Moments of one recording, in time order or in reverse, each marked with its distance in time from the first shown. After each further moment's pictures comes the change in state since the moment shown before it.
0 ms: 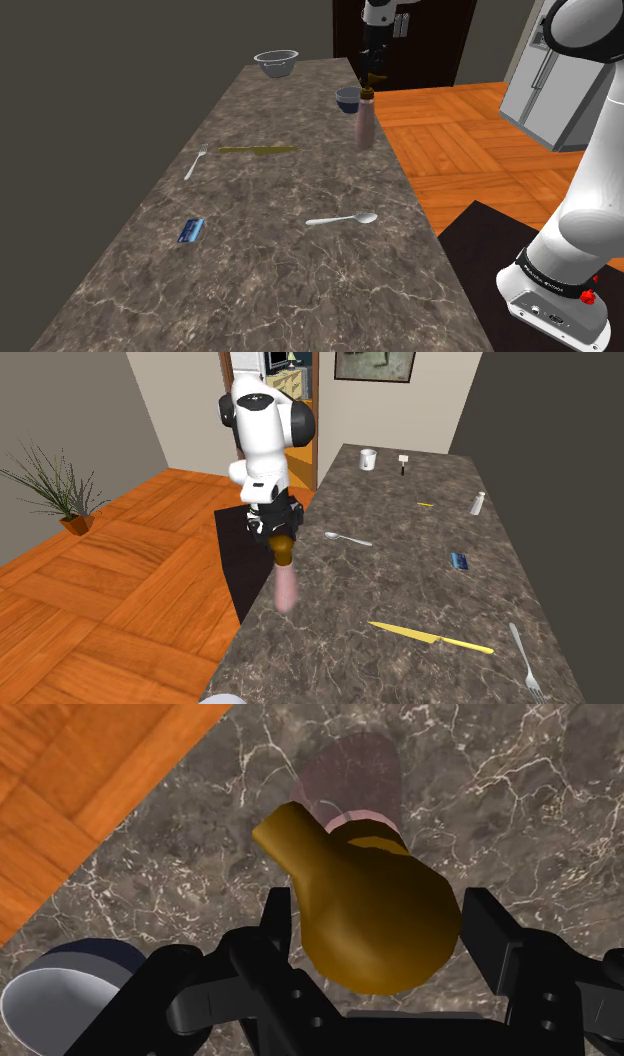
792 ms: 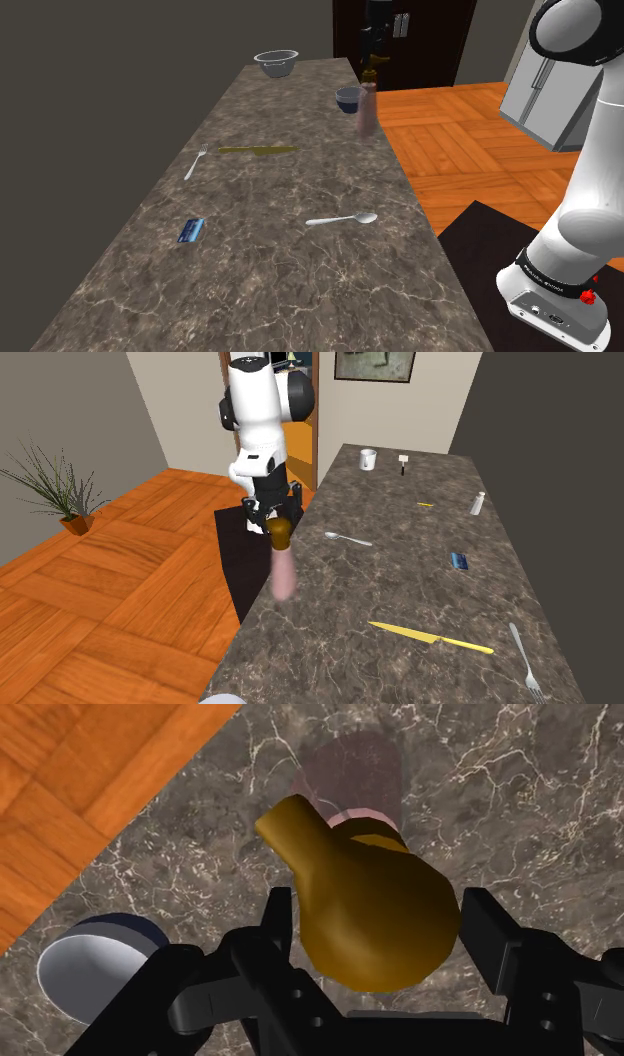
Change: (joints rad) arm -0.010 0.050 -0.003 0.223 0.006 -0.174 0.003
